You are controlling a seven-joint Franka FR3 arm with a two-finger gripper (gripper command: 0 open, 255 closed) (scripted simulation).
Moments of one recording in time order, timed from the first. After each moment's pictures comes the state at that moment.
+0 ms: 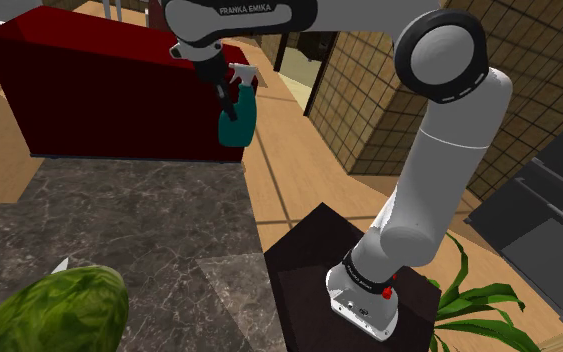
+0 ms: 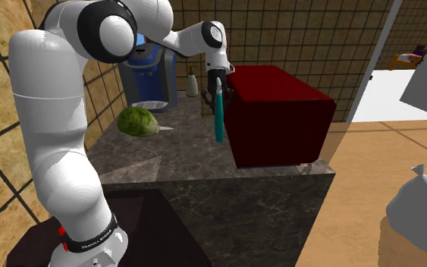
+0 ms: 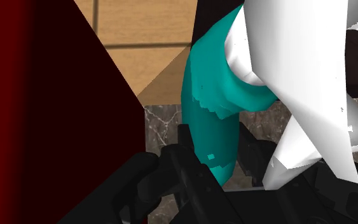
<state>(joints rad) 0.12 0.22 0.18 -1.65 -0.36 1.46 -0.64</state>
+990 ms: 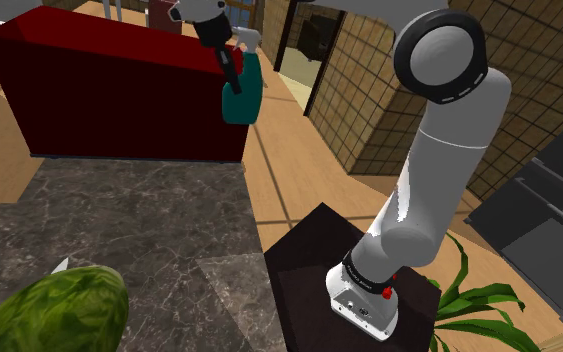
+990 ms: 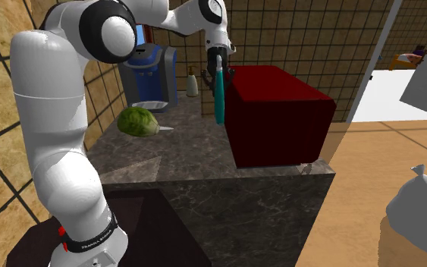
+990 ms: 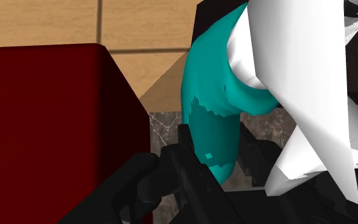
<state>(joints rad) 0.13 0.23 0.19 -1.44 -0.37 1.27 -0.69</state>
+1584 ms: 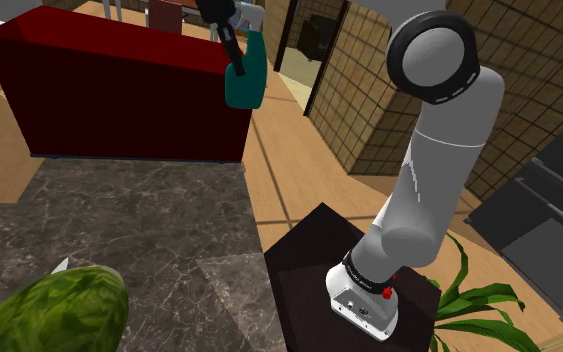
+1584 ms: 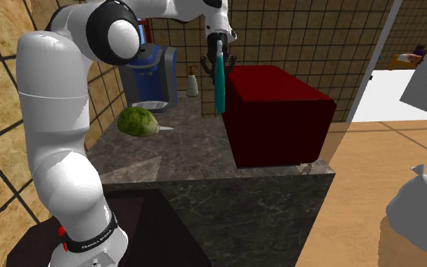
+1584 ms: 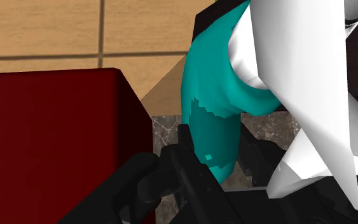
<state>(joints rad) 0.14 0.26 0.19 -1.28 -0.39 1.14 -0.73</state>
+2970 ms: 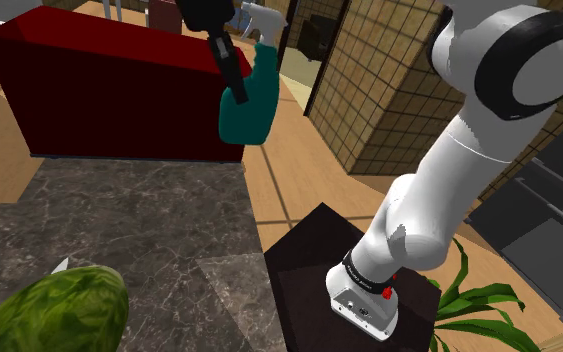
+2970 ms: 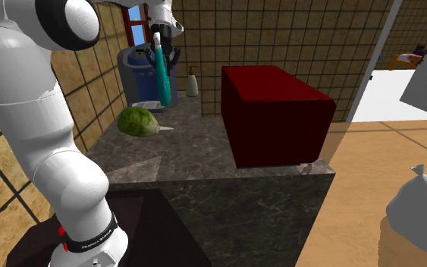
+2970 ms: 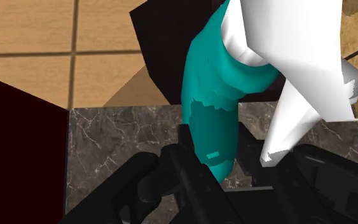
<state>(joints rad) 0.31 0.02 0.33 -1.51 -0.21 1.05 -0.40</state>
